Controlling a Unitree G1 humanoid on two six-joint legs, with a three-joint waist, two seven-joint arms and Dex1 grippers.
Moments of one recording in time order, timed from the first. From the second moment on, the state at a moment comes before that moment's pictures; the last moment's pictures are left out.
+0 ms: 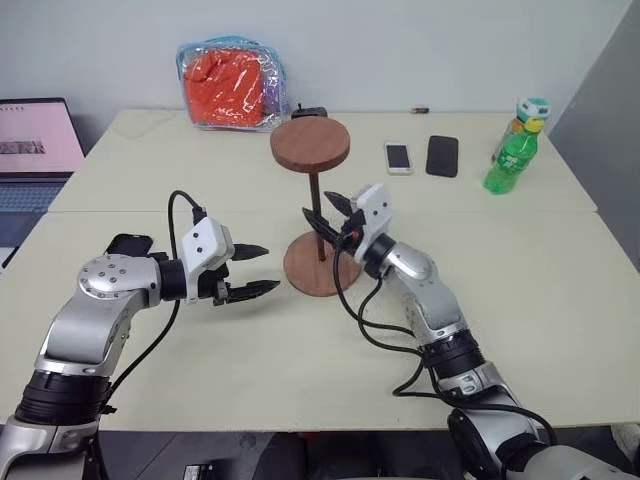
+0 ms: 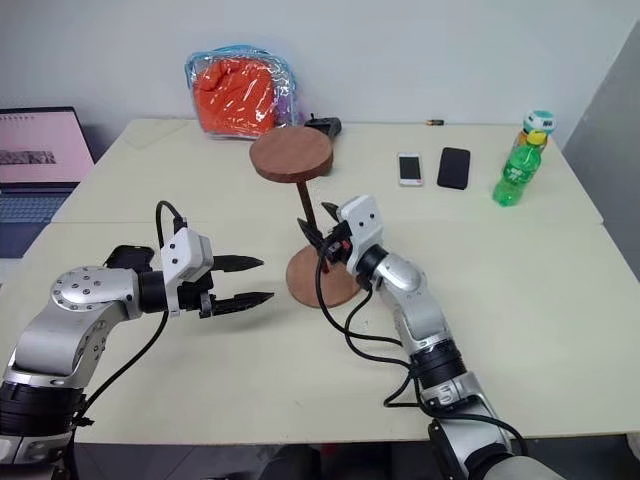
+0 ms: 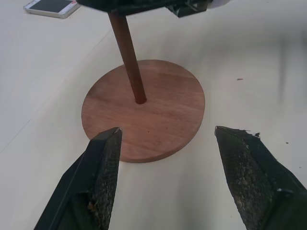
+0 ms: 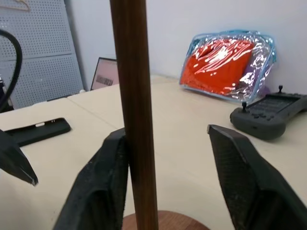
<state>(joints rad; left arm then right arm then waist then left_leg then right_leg) -0.31 0.83 0.05 -0.13 -0.37 0.35 -1.10 -0.63 0.02 0.18 0.21 0.17 0.08 0.48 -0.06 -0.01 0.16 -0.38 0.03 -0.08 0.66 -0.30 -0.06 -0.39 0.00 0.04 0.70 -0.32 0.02</state>
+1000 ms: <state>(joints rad) -0.38 0.98 0.11 -0.10 -0.40 0.45 -1.13 -0.25 -0.86 -0.15 -0.48 0.56 0.62 1.03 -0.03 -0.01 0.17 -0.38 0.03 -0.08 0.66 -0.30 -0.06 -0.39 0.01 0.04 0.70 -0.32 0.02</state>
